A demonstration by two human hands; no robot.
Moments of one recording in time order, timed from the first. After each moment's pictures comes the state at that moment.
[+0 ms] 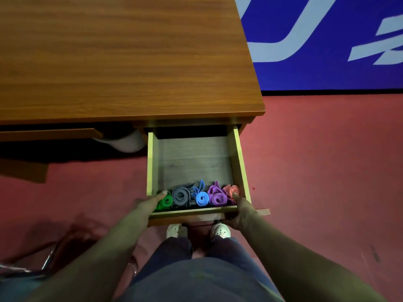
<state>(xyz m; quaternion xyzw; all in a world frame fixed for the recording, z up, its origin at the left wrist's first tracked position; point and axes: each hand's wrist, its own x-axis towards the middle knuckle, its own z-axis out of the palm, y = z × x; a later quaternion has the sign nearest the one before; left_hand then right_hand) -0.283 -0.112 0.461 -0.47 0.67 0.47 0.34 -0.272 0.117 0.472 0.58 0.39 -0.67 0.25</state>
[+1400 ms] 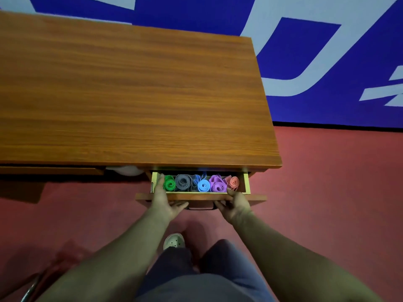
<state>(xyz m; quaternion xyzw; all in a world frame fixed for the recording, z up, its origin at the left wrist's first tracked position) -0.438 -0.084 0.456 -0.54 0.26 0.78 0.16 -0.439 0.090 0.456 0.54 0.34 -0.75 0.15</state>
